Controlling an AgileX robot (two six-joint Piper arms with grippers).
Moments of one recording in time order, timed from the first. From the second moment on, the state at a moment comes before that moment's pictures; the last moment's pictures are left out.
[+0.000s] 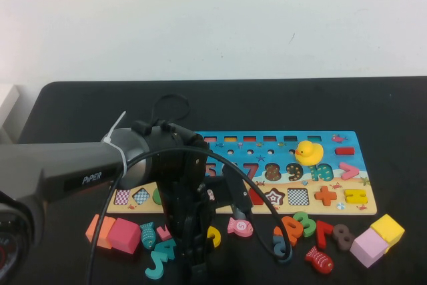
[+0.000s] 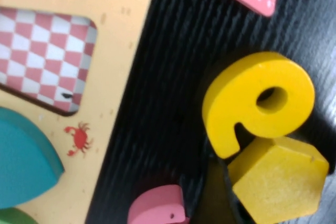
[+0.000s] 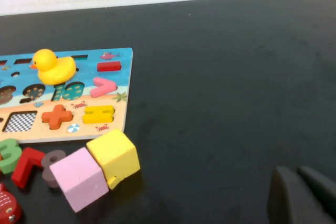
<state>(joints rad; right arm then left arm) 0.05 -0.01 0.02 -0.18 0.42 0.26 -0.59 2.01 -1.30 -0.06 0.86 0.67</state>
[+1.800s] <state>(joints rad) 0.05 -0.01 0.02 -0.18 0.42 0.26 -0.59 2.14 -1.62 -0.03 0.83 0.82</state>
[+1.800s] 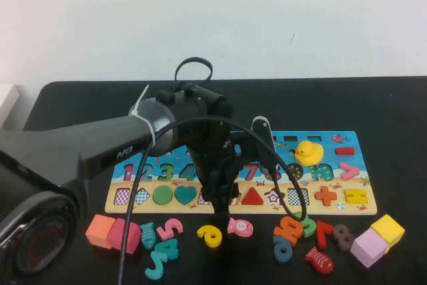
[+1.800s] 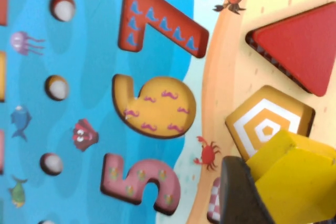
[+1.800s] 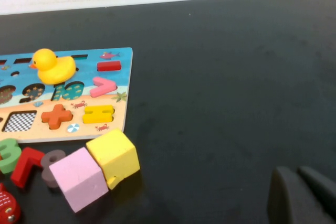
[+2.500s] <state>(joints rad) 0.05 -0.01 0.02 -0.18 0.42 0.26 -0.59 2.17 -1.62 -0.11 0.76 0.89</state>
